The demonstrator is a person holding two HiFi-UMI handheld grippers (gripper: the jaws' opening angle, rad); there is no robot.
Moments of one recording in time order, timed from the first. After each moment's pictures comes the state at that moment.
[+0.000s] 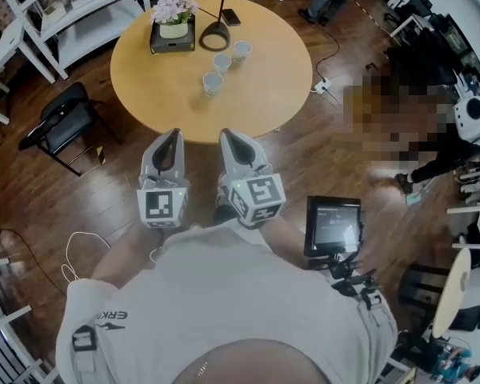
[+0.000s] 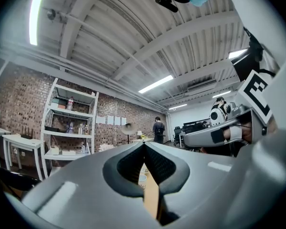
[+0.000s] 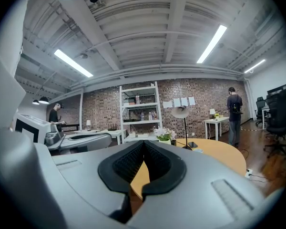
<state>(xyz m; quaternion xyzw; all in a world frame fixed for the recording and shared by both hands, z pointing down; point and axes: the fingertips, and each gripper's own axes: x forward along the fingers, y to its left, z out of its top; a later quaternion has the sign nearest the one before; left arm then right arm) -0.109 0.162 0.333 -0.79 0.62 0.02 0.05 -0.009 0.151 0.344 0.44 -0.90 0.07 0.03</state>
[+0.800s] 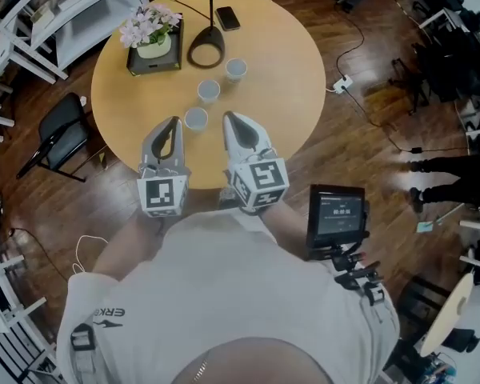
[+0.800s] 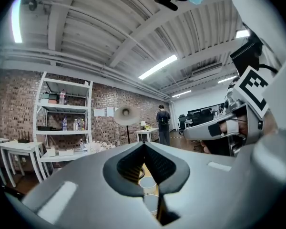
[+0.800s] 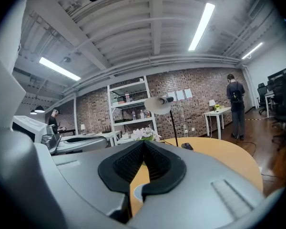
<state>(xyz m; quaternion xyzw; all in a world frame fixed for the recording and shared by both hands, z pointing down) -0.068 -0.075 0.362 -0.77 0.64 -0.05 0.03 0.038 -0.097 0.373 0.43 -0.90 0.12 0.02</state>
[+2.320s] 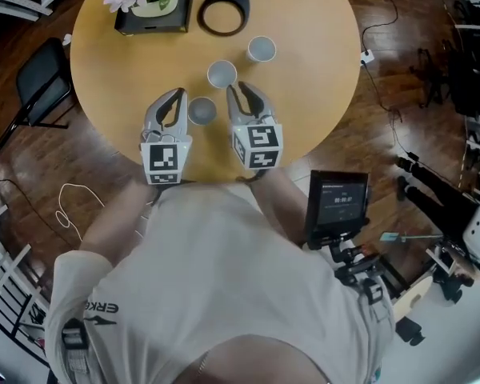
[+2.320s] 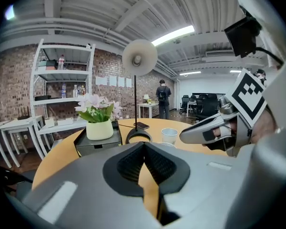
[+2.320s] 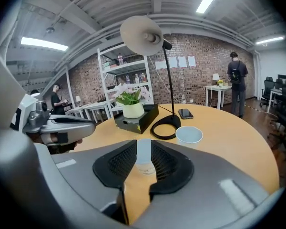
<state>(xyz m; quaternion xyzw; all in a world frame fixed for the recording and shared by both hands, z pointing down) -0.108 -0.183 0.516 -0.75 0.63 -0.15 -0.11 0.004 -0.219 0.545 0.40 -0.87 0.19 0.21</state>
